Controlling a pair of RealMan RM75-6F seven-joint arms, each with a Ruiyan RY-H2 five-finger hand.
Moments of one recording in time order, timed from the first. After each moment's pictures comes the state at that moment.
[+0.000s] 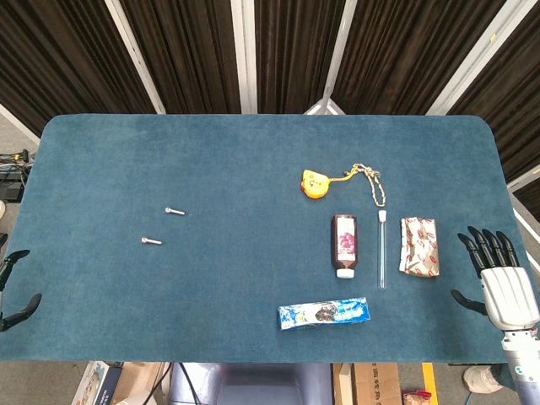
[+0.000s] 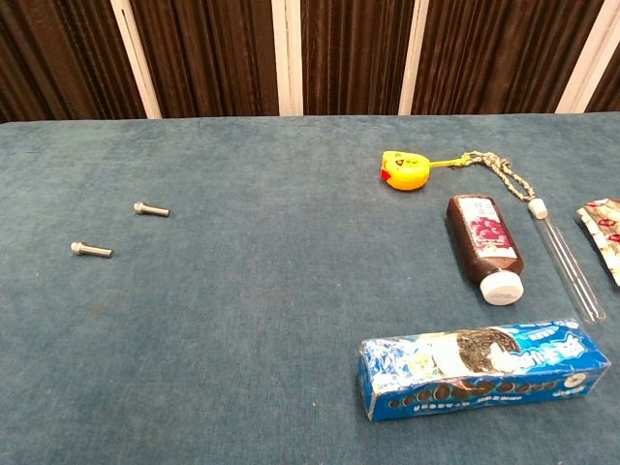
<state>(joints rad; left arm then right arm) 0.01 -1.08 -0.05 -1.78 1.49 1.63 0.14 0.13 -1.14 0.07 -1.48 -1.57 1.51 0.03</state>
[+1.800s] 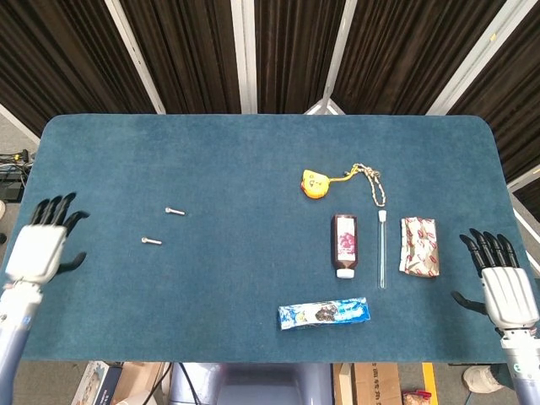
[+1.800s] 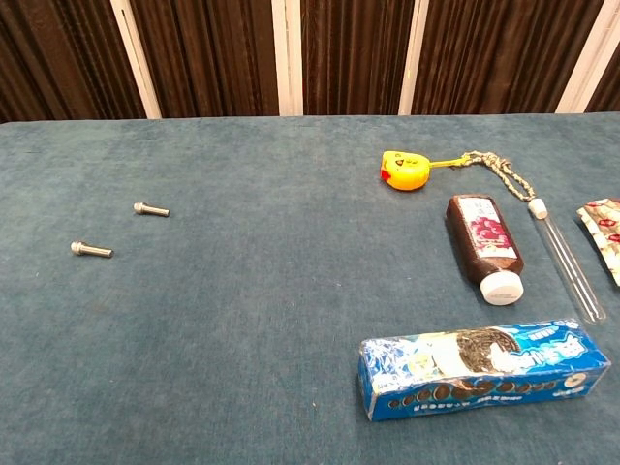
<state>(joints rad) -0.33 -1.12 -0.21 -1.73 1.26 1.19 0.38 0.13 -1.15 0.08 -1.50 -1.51 1.45 0.02</state>
